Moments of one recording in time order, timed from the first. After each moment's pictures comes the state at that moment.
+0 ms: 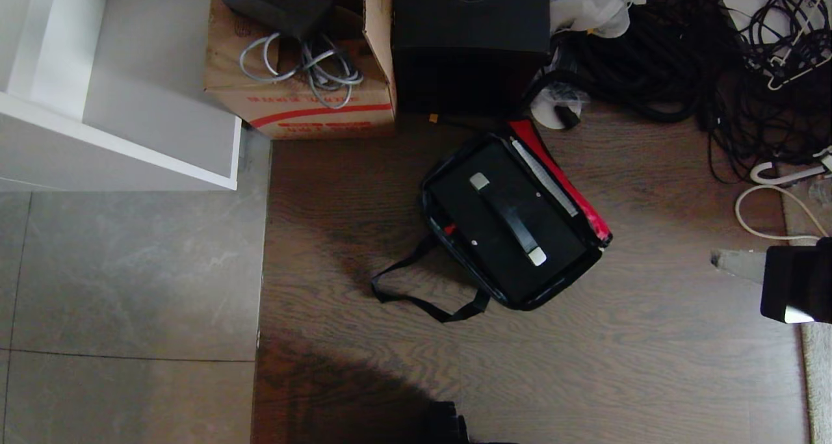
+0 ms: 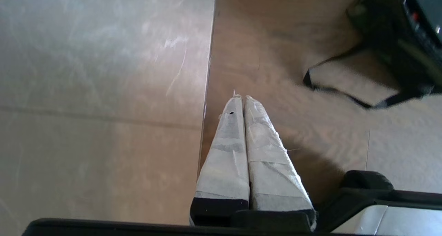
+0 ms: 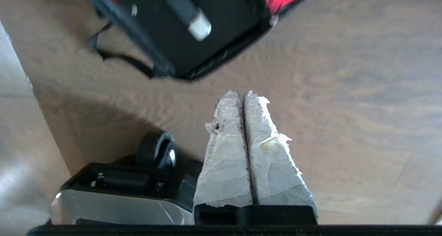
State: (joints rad) left arm 0.00 0.00 0.00 -0.03 0.01 -0.04; right arm 0.50 1.09 -0.82 0.14 -0.31 0.25
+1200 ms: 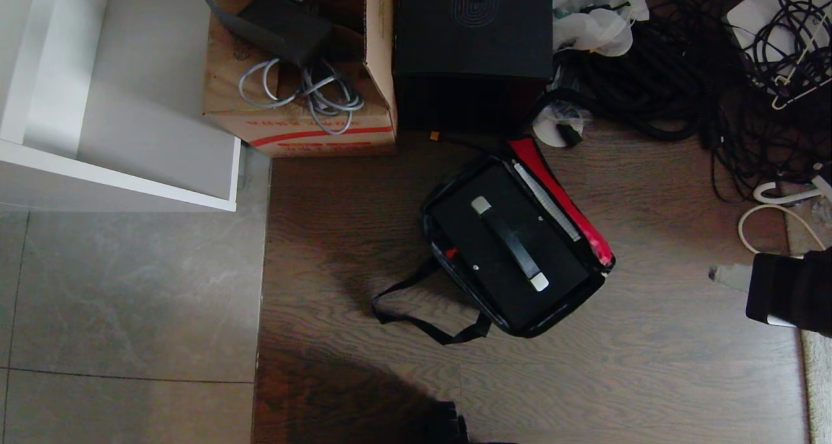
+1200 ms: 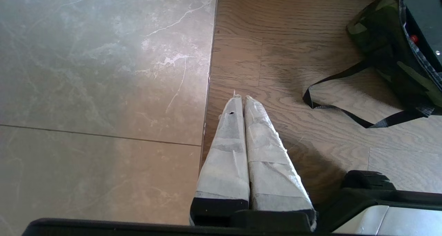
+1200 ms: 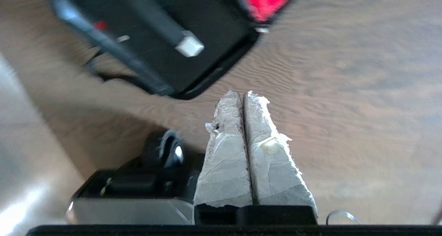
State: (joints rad) left arm 0.00 0.00 0.00 -0.03 0.02 -0.04; right arm 0.44 1.13 -0.78 0.14 -0.32 0.39
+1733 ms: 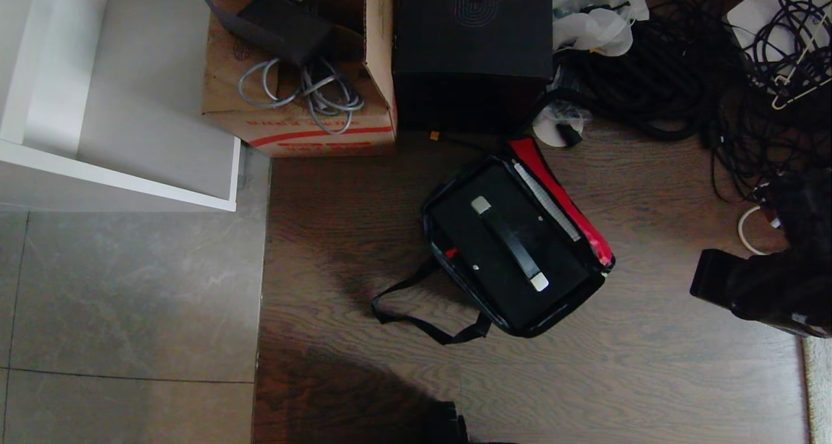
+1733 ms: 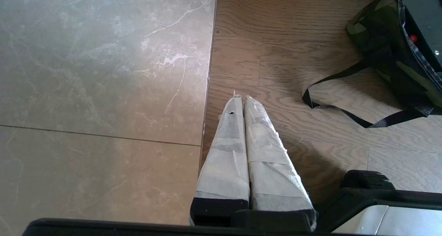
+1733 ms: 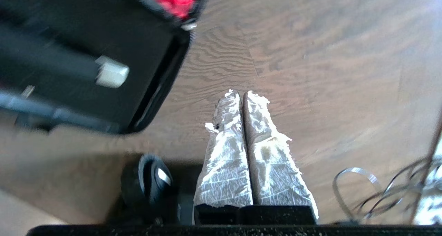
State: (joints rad) left arm 0.00 0.00 0.00 -0.03 0.01 -0.04; right arm 0.28 1.39 -0.78 0.09 -0.39 0.60
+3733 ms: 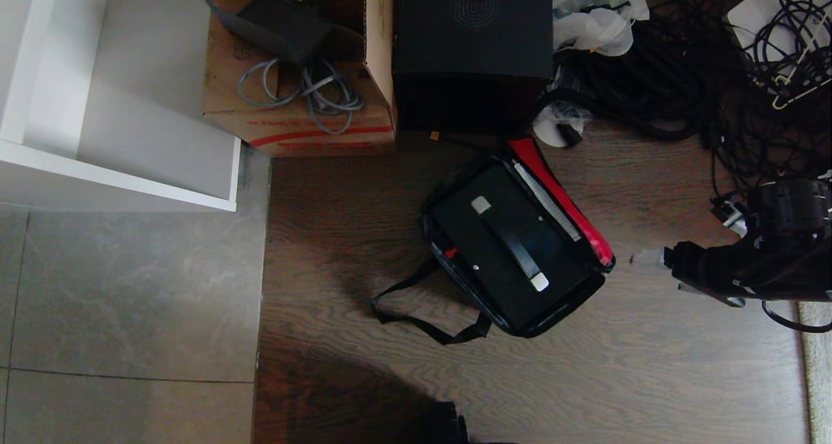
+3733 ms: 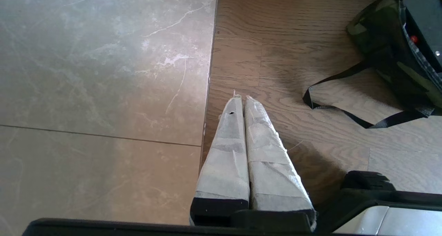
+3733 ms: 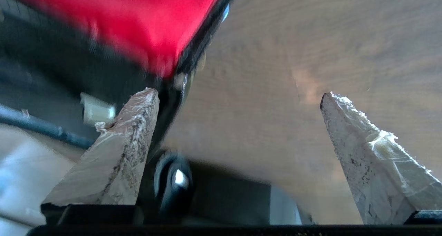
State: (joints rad) left arm 0.00 0.00 0.00 -0.03 0.01 -0.04; right arm -0.14 1.74 -0.82 -0.22 0.28 0.32
